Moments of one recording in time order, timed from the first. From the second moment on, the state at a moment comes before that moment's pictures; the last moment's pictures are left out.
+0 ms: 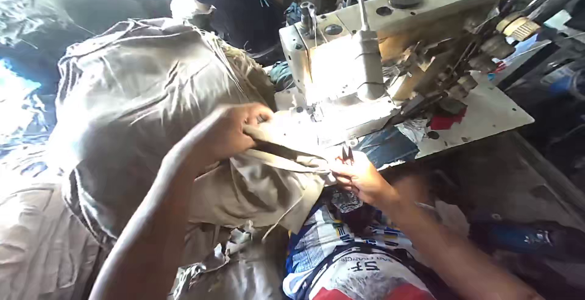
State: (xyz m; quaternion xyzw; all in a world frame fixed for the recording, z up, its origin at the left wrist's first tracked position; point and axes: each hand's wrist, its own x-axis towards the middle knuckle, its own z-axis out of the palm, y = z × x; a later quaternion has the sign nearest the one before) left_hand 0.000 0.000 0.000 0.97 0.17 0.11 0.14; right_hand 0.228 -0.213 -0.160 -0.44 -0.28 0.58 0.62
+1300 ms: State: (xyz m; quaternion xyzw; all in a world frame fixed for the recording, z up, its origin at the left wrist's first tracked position) left_hand 0.083 -0.062 -0.090 0.89 0.31 0.30 0.12; right_hand 0.248 -0.191 -0.174 -0.57 -0.49 0.31 0.58
